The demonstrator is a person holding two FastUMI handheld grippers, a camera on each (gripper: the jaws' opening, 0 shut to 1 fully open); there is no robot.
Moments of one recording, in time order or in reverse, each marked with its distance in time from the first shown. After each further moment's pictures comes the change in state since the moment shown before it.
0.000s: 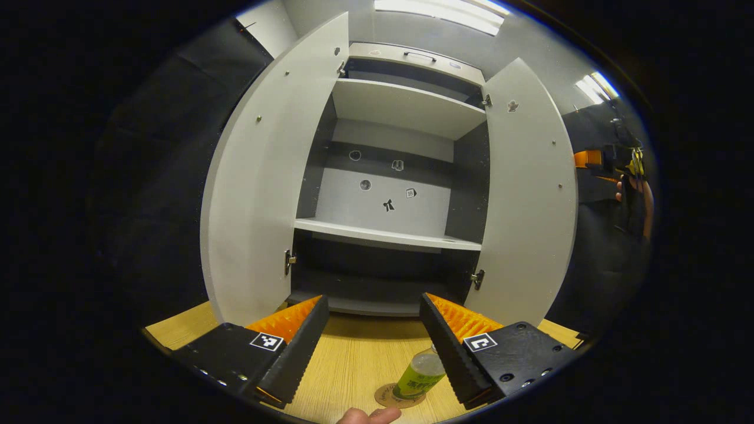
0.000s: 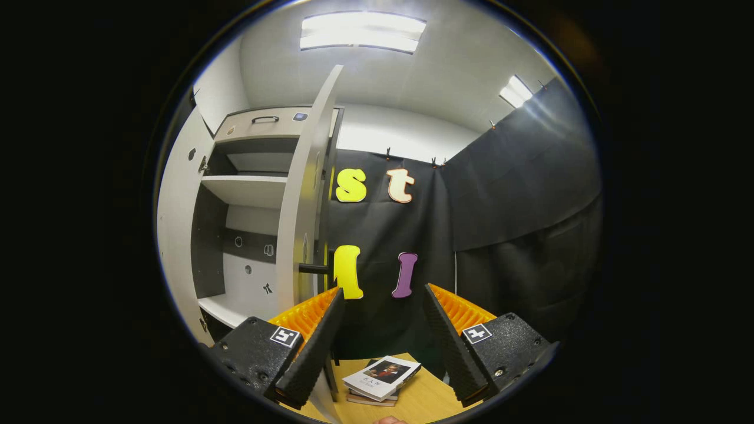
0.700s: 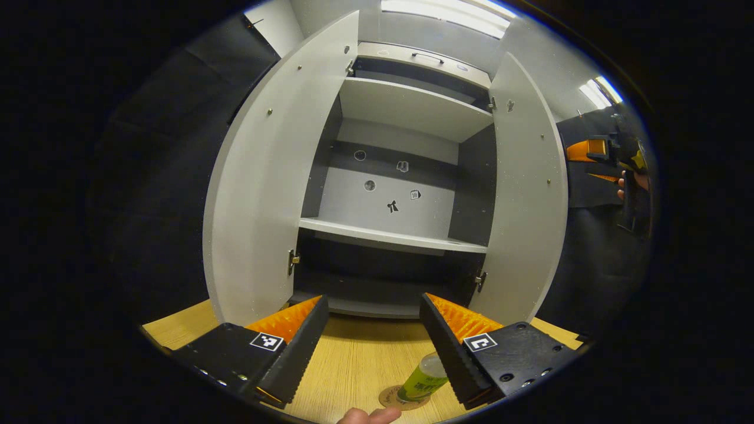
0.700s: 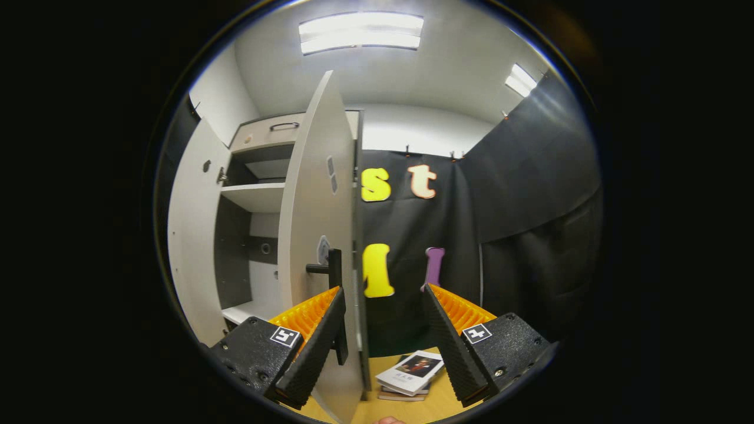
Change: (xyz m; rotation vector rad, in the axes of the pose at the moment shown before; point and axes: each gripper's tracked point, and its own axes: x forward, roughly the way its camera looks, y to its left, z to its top) left arm 0.002 0.015 -0.003 -0.016 -0.006 0.004; right arm -0.019 0.067 -0.001 0.076 0.025 0.186
